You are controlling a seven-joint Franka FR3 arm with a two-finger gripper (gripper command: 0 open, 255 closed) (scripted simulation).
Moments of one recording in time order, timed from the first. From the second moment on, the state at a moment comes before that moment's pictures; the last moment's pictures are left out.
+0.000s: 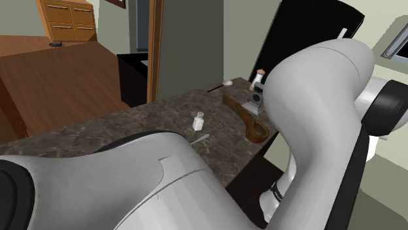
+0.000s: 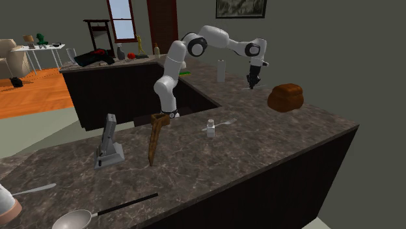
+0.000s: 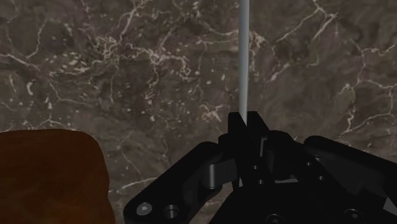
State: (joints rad) arm 0.89 0.41 0.50 -1.54 -0.26 1.76 -0.15
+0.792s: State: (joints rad) arm 0.89 0.46 0.49 -1.63 -0.29 1.90 -0.12
